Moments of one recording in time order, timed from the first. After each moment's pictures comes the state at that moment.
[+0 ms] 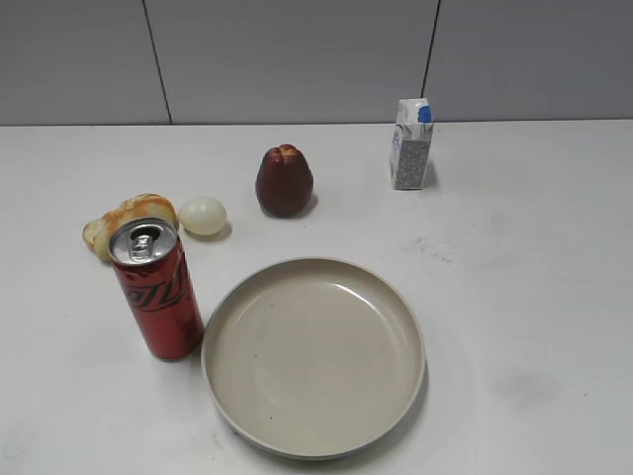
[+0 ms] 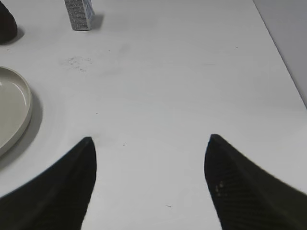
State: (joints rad) left arm -0.26 0.26 -0.63 -0.02 1.11 0.02; right arm -0.02 -0.01 -0.49 0.10 1.05 -0.04
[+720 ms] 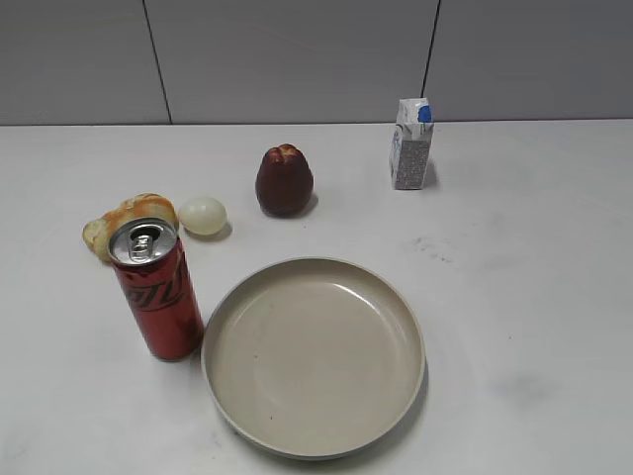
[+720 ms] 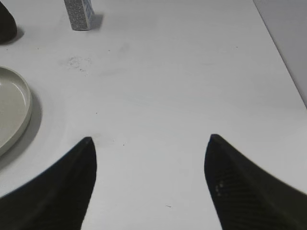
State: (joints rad) left arm -0.26 0.16 -0.50 -0.04 1.03 0.01; right arm -0.02 -0.01 -0.49 0.10 1.05 -0.04
